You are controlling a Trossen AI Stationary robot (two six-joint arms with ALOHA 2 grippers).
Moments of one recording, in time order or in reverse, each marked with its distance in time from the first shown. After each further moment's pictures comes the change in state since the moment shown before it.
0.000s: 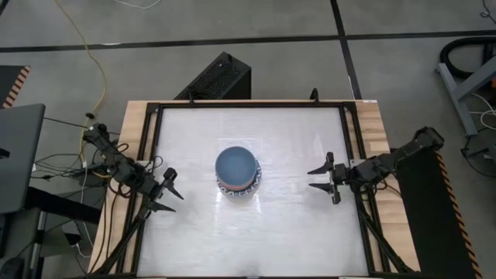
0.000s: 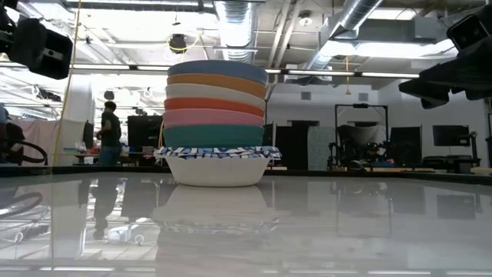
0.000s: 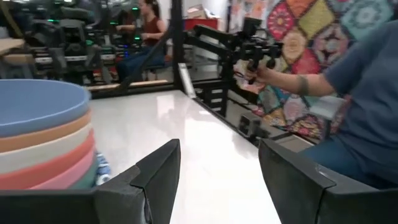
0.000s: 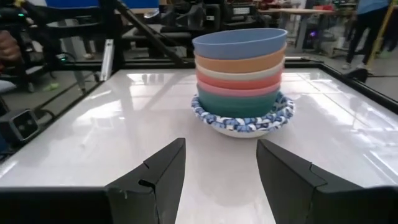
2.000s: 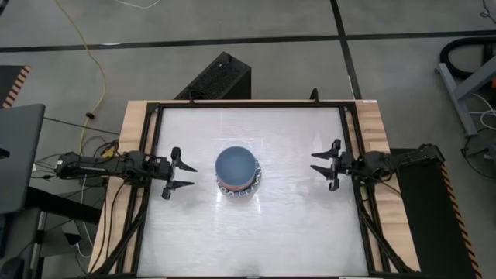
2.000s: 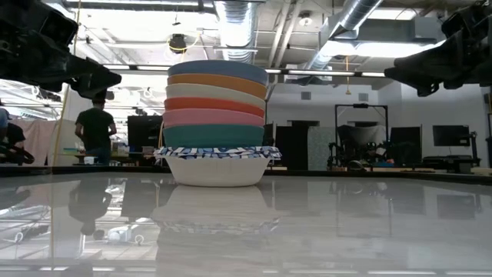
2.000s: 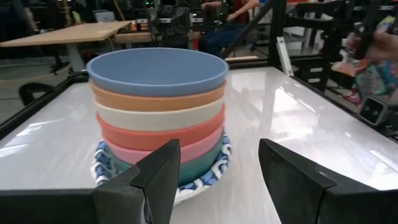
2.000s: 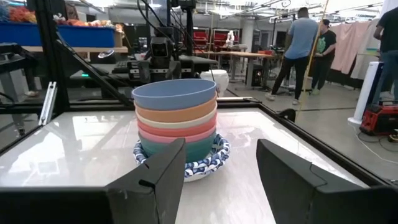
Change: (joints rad) left arm 0.679 0.067 -0.001 -0.031 0.327 0.060; right arm -0.229 -0.201 0.000 -0.019 -0.018 -0.145
